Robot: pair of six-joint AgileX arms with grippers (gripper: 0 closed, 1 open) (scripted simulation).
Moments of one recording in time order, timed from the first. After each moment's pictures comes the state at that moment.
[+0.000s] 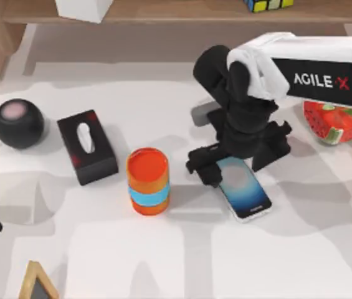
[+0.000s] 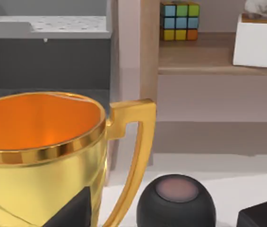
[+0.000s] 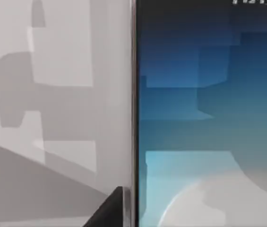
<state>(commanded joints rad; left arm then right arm) 0.00 0.00 0.00 0.00 0.00 0.00 0.57 2.32 1.67 -0.92 0.00 0.17</state>
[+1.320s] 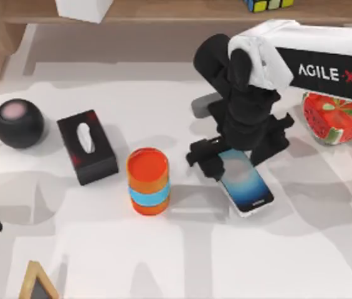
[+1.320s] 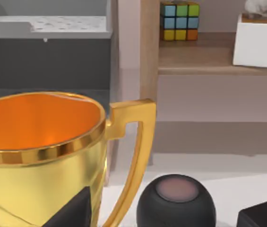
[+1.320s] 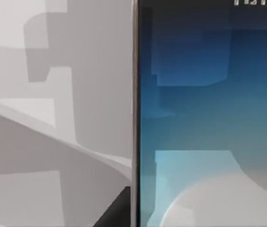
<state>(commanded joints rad) 0.00 0.00 0.00 0.00 0.00 0.00 0.57 2.25 1.72 -1.00 0.01 0.16</state>
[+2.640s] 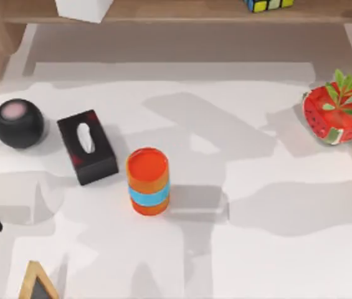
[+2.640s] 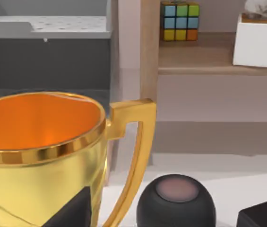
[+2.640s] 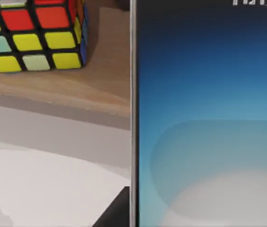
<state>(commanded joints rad) 0.00 0.00 0.00 0.00 0.00 0.00 -0.07 1.53 1.28 -0.34 -0.28 -0.11</state>
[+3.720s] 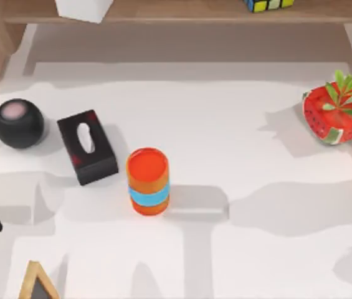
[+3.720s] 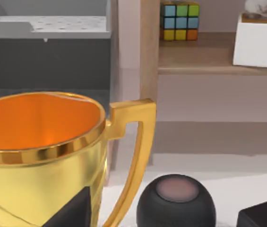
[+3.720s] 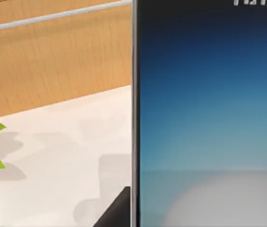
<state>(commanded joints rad) 0.00 0.00 0.00 0.00 0.00 0.00 -0.74 1.10 0.66 -0.04 -0.36 -0.16</state>
